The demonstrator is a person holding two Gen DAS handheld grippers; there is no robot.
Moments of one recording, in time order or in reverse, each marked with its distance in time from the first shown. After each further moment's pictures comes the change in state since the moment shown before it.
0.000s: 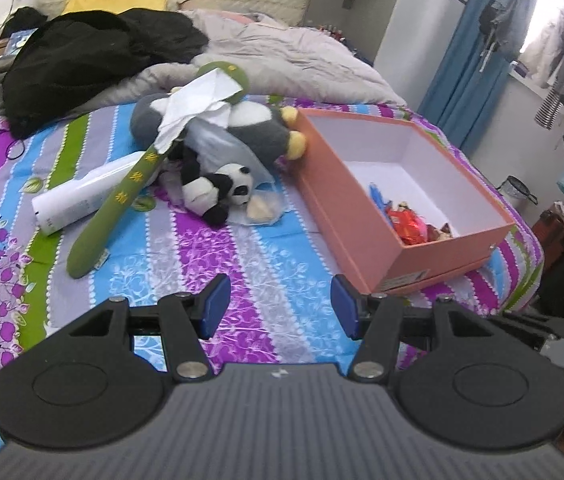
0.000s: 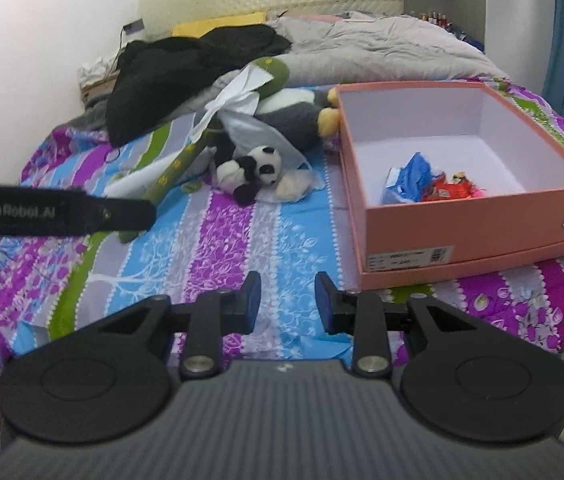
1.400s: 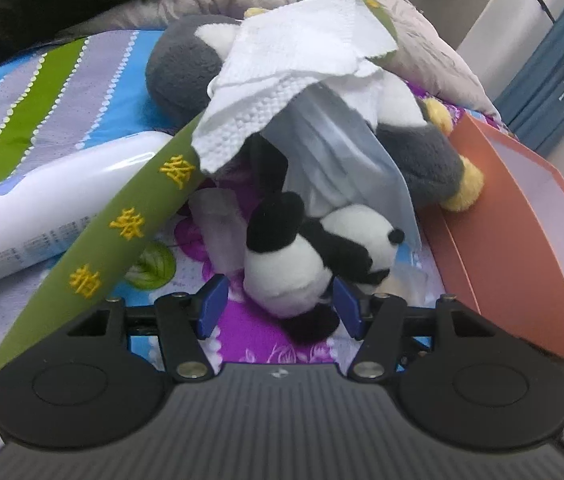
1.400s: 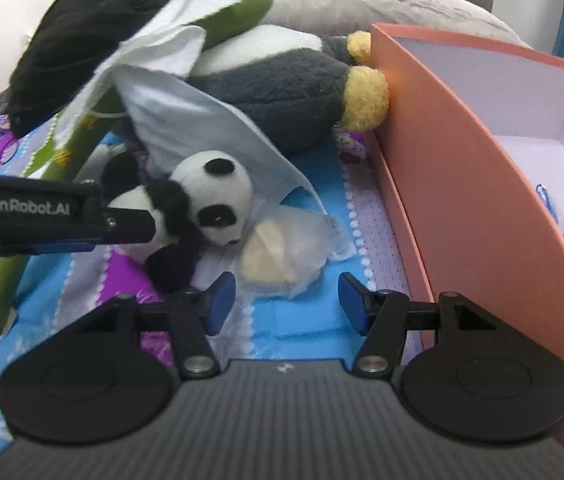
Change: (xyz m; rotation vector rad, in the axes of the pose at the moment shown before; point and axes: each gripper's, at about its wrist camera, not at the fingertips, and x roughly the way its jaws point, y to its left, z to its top) left arm 0.266 0.121 0.095 -0.210 0.123 0.052; right arm 0.271 0.000 0.085 0.010 0.111 -0.102
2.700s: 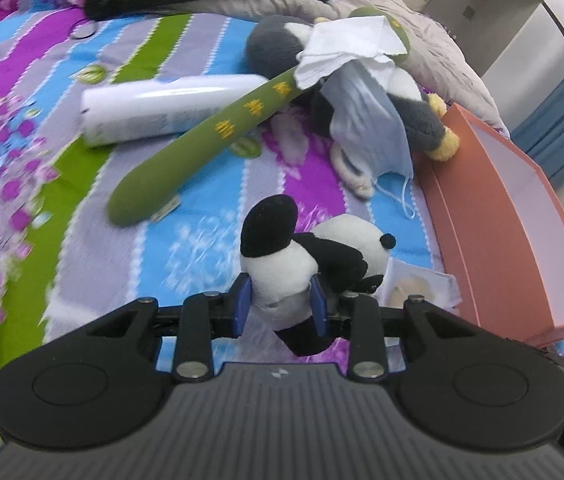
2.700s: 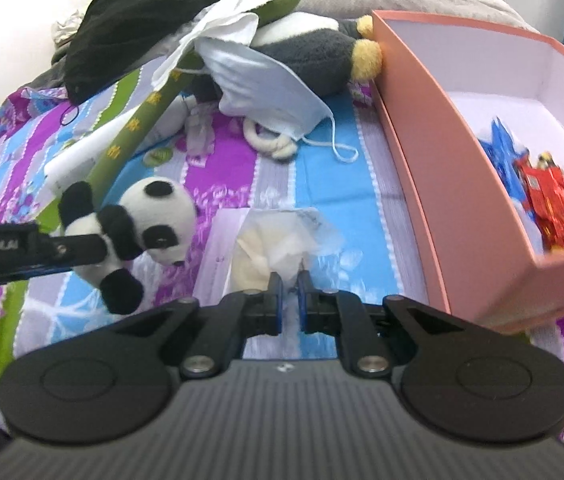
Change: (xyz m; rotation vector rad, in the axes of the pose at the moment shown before) left arm -0.144 0.023 -0.117 -0.141 -0.020 0.056; right arm -0.107 0.007 -0.068 -0.011 0.069 0.075
